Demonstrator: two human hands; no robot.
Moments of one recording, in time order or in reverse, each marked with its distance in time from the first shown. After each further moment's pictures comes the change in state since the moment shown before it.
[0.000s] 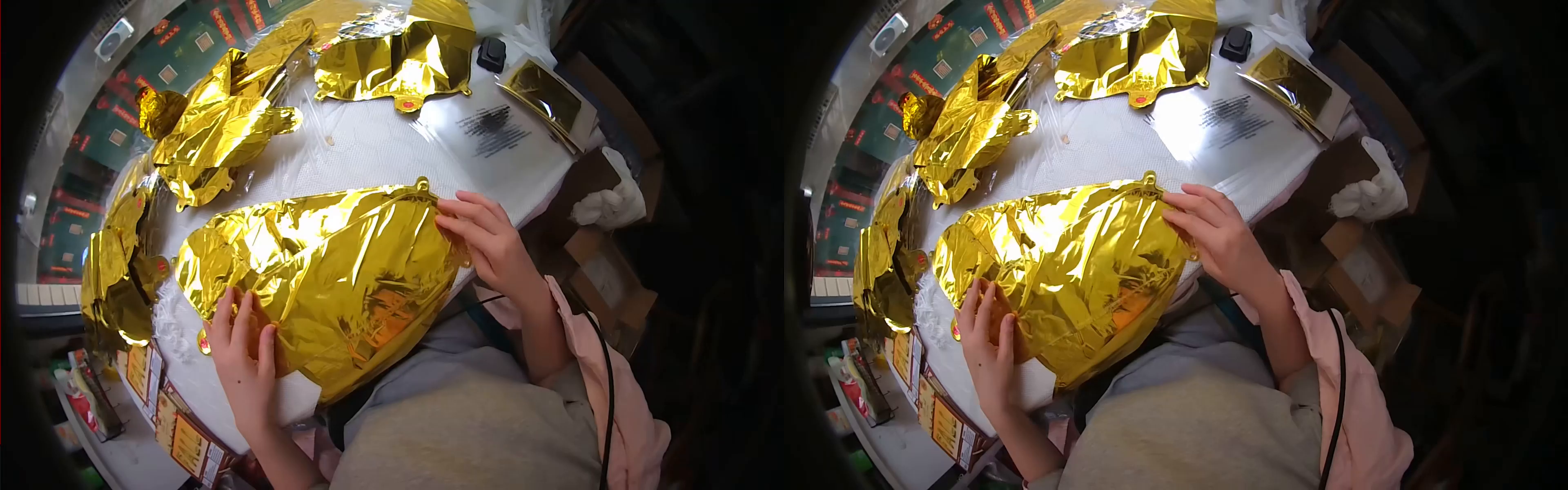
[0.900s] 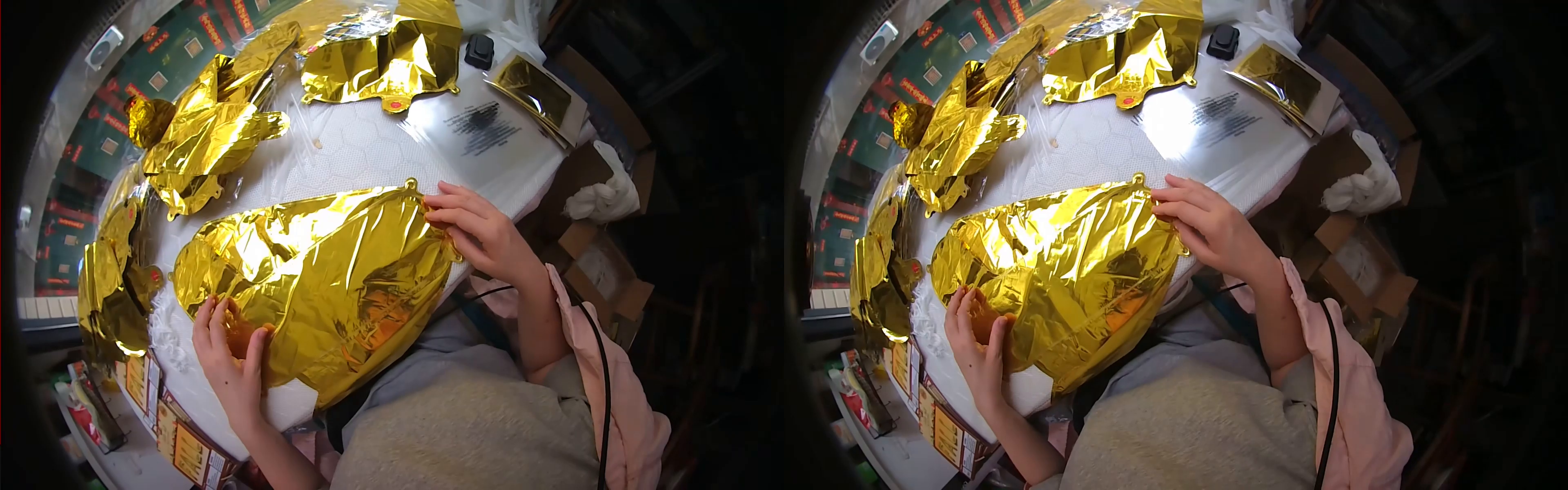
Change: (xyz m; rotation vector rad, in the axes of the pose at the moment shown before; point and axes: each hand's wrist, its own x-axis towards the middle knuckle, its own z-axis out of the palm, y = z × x) left_hand 0.006 -0.022 0.003 0.003 0.073 -0.019; right_hand 0.010 0.018 -0.007 0.112 -0.091 -0.018
